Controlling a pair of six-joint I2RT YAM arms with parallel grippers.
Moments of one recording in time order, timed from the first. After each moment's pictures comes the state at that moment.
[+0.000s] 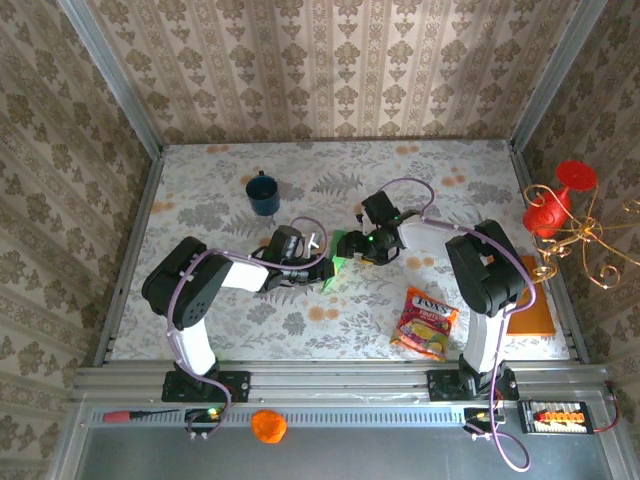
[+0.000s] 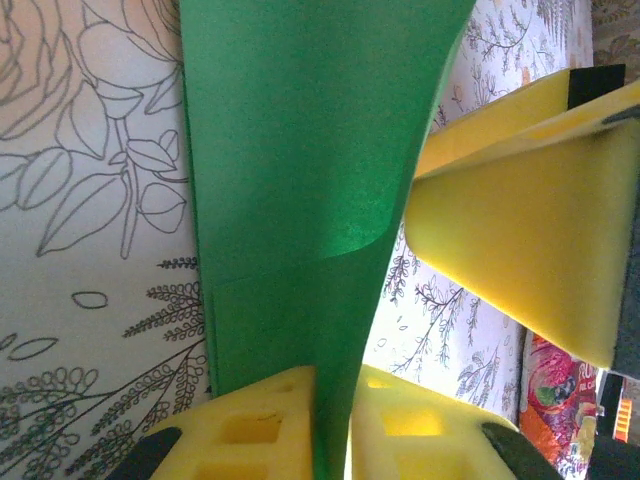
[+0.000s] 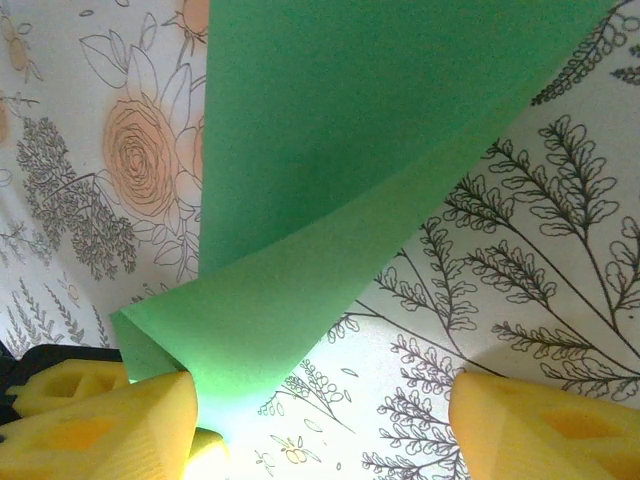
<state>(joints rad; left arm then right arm) -0.65 1.81 0.70 0.38 0.57 -0.74 0.46 1.90 1.15 -0.39 -0.38 0.58</state>
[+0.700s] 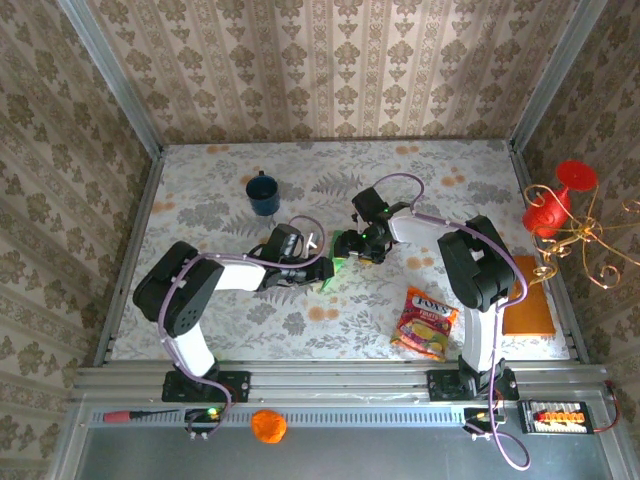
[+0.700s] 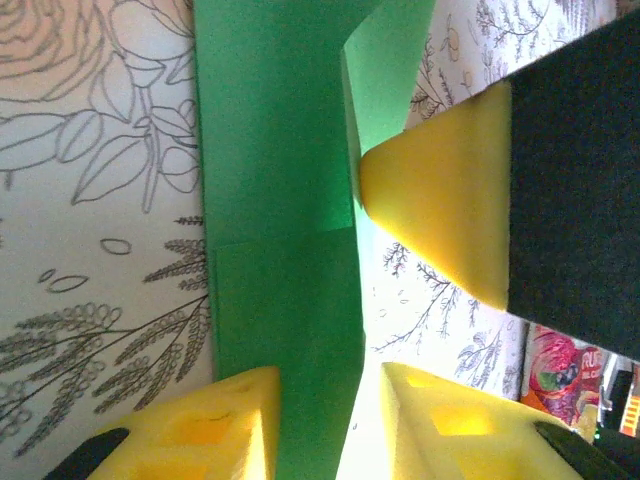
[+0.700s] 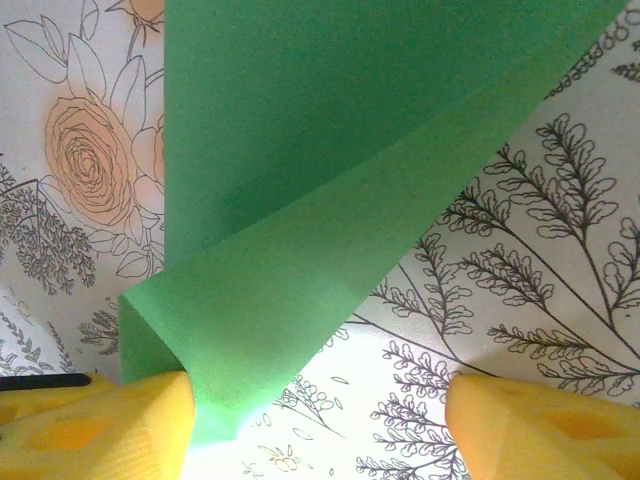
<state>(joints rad) -0.65 1.74 0.71 0.24 0.54 -0.72 0.49 1.96 1.27 -0.55 -0.30 0.58</state>
